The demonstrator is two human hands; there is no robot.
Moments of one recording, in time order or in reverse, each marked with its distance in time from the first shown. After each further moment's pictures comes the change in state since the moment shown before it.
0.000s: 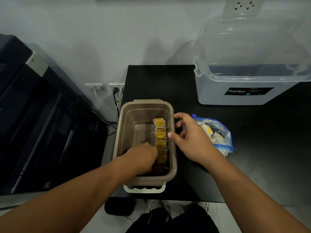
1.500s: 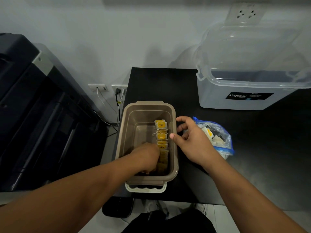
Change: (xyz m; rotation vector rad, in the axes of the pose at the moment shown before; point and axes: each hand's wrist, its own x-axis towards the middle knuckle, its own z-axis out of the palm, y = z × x) left_hand 0.008 0.009 -0.004 -0.215 -0.086 -0.191; right_hand -0.003 0.001 0.002 0.102 -0.018 0.001
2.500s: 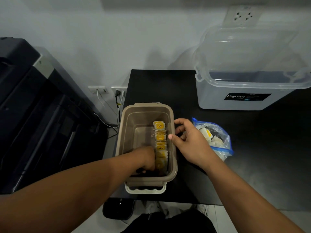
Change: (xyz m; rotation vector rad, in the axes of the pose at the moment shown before) left_hand 0.015 -0.008 0.002 0.025 -0.103 0.014; right_hand 0.000 0.002 0.003 0.003 -0.005 0.015
